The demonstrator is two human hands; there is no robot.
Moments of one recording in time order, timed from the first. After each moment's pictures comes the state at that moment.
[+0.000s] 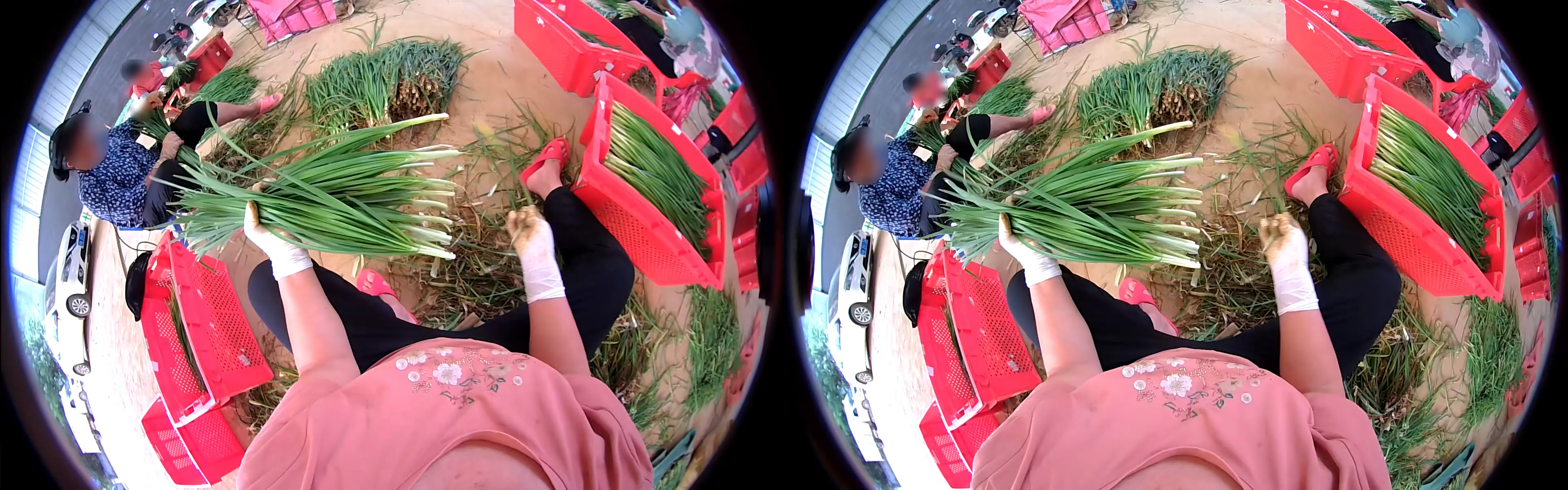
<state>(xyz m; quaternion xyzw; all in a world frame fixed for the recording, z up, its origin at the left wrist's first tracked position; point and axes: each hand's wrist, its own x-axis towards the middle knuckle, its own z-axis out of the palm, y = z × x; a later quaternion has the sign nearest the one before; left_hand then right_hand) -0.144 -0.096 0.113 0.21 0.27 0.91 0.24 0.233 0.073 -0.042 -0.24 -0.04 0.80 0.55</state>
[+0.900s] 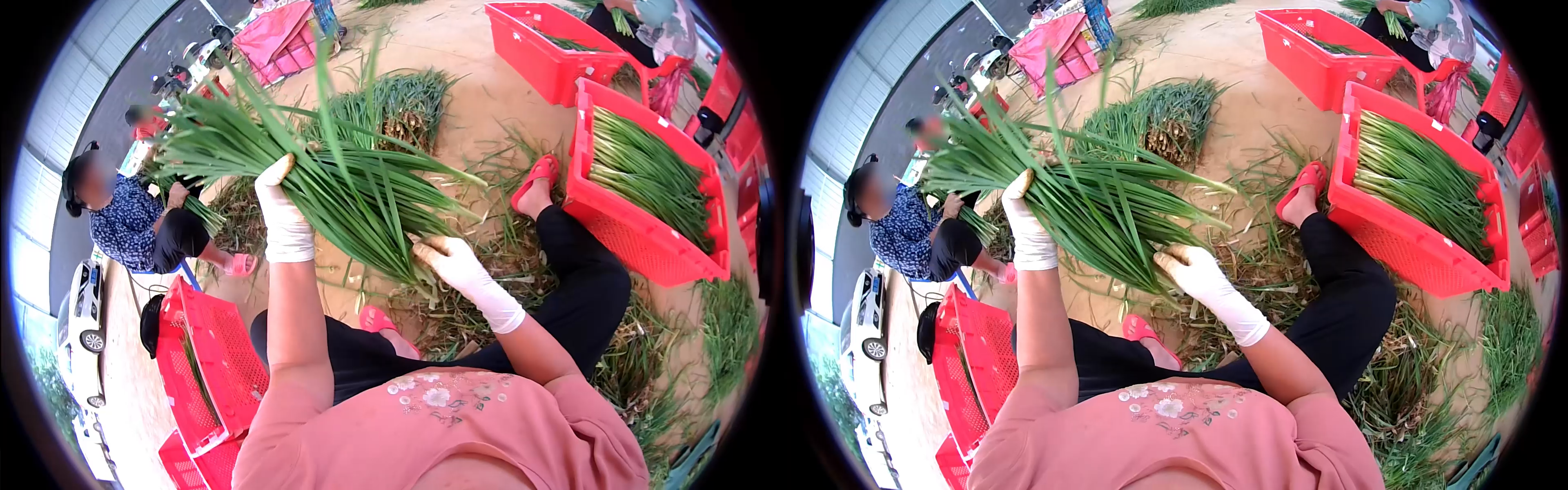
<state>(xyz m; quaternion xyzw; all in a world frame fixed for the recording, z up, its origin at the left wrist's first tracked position) -0.078 -0.001 0.223 0.32 0.32 0.78 0.43 0.149 0.020 0.091 -0.35 -0.66 0.61 0.26</state>
